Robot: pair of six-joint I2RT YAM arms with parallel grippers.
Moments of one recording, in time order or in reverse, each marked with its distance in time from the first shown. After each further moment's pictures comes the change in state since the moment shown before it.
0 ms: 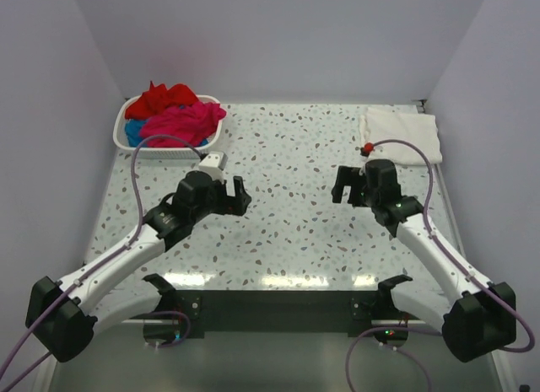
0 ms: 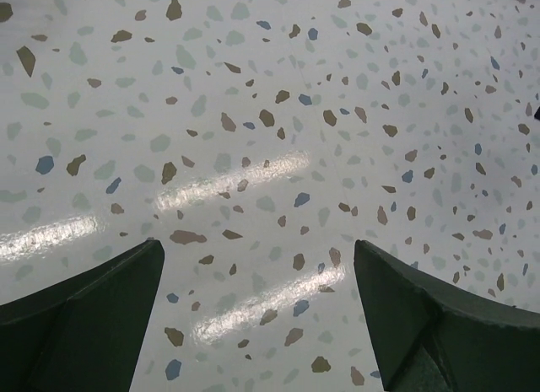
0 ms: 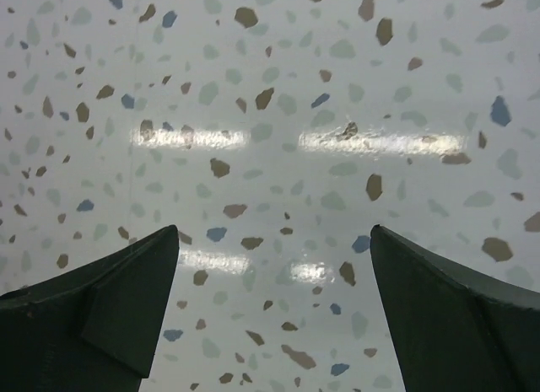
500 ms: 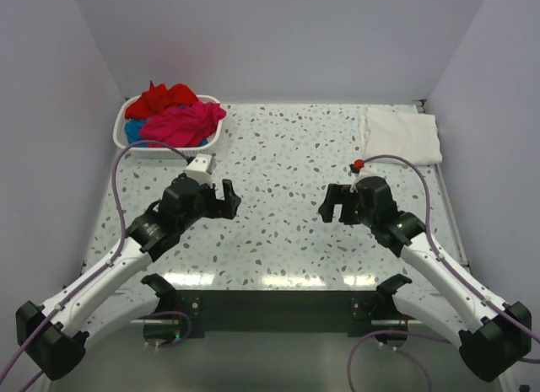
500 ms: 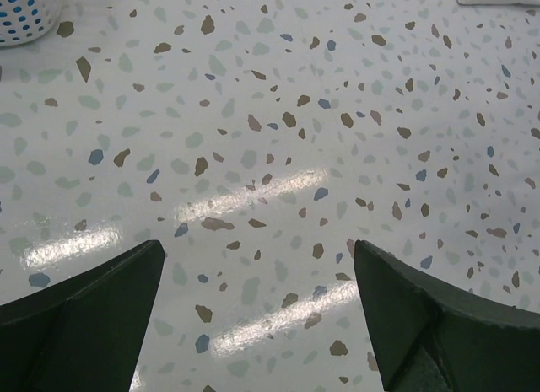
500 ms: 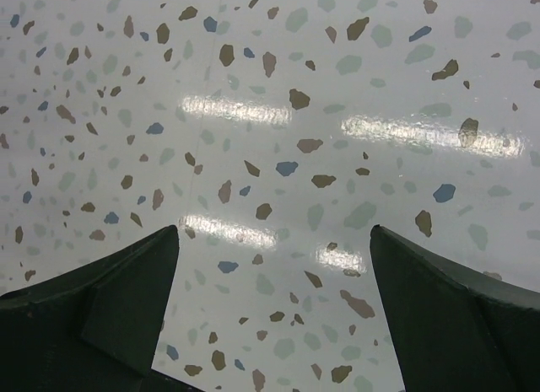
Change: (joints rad) left arm 0.000 -0.163 0.000 -0.118 -0.063 0.028; right arm 0.189 -0.174 -0.098 -0.082 -0.044 0.127
